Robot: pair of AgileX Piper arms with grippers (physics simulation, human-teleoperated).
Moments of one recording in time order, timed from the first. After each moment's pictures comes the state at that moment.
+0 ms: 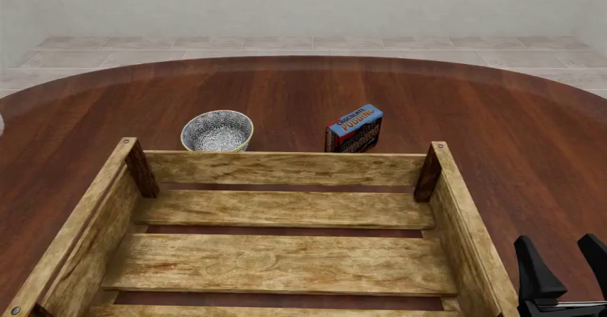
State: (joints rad) left arm 0.09 0.53 -1.10 0.68 0.10; right arm 0.01 0.05 0.00 -0.02 -0.03
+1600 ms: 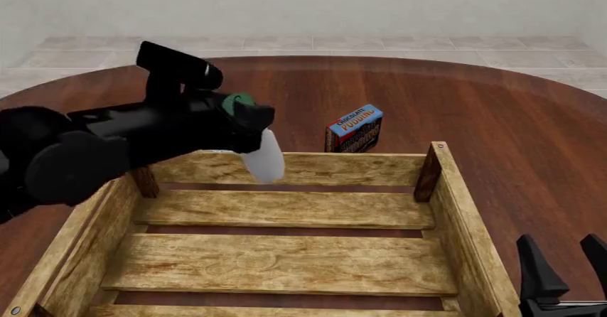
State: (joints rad) left arm -0.64 1.22 -1.03 0.26 -0.06; right arm 0.00 0.05 0.00 -0.02 -0.02
